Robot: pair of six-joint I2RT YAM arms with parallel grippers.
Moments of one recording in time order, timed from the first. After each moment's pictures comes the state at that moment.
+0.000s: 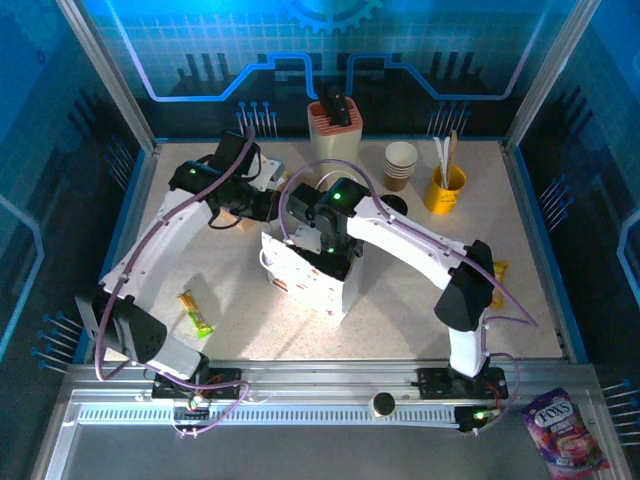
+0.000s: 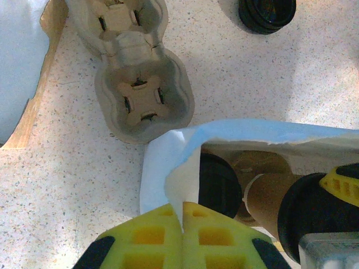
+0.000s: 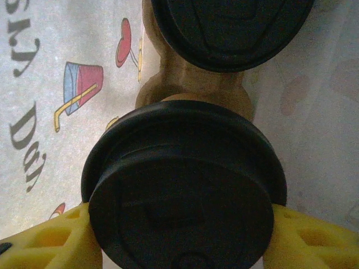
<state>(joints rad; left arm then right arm) -0.34 1.51 1.58 -1.10 0.25 -0.09 0.91 1.91 1.91 -1.51 0.00 -0.26</state>
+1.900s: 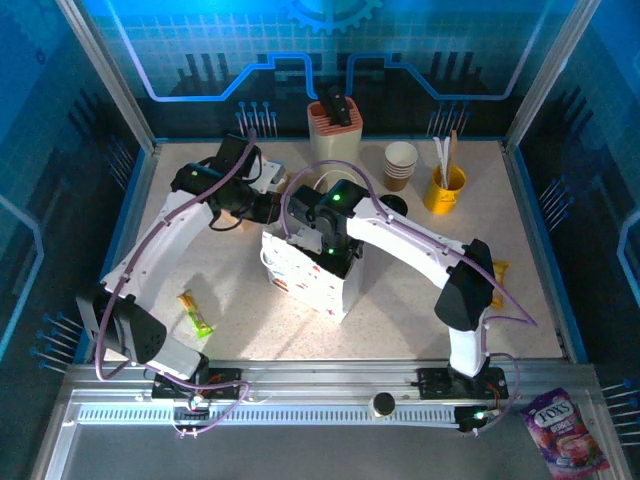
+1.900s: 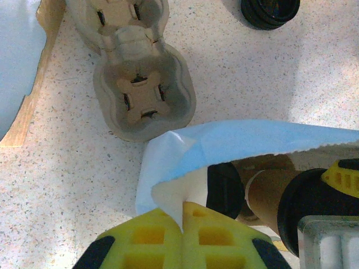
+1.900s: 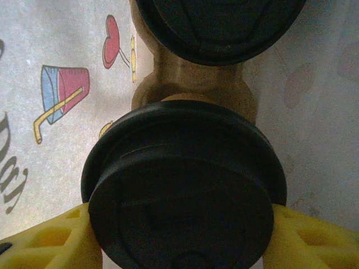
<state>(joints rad) -0.34 1.51 1.56 -1.08 0.25 -0.09 0.90 1.91 1.88 -1.50 0.00 -0.21</state>
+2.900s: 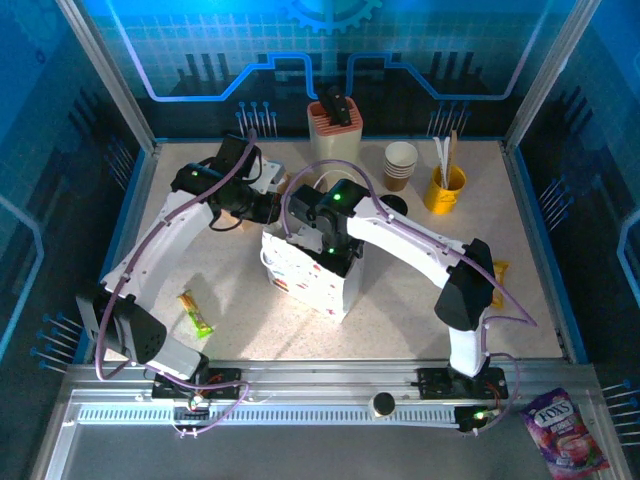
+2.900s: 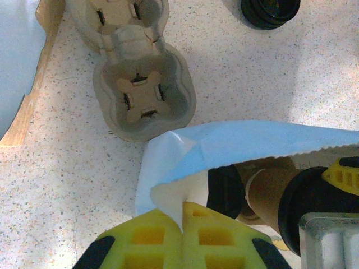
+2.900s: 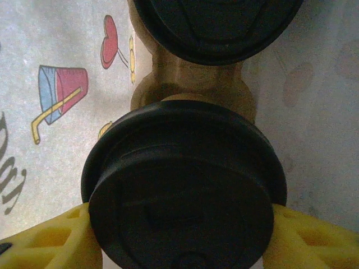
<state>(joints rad) -0.34 1.51 1.55 -1.08 0.25 -0.09 0.90 1.91 1.88 -1.50 0.00 -0.21</state>
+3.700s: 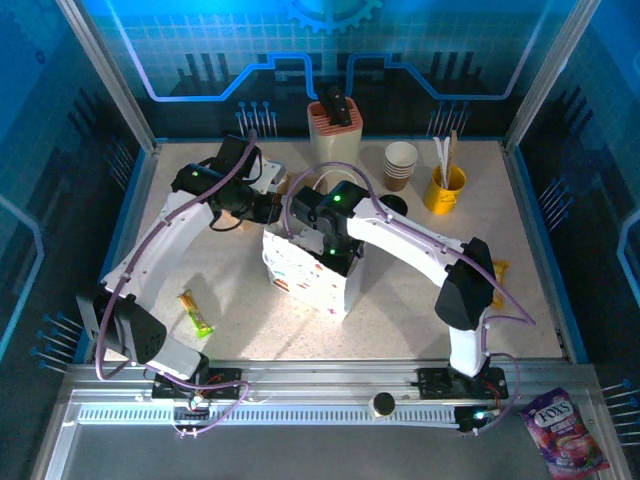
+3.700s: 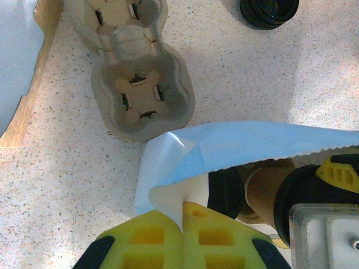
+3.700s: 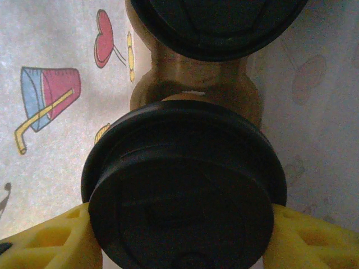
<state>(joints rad) -0.34 1.51 1.55 -1.07 0.25 -0.09 0.88 1.91 1.84 -1.47 -0.01 -0.21</state>
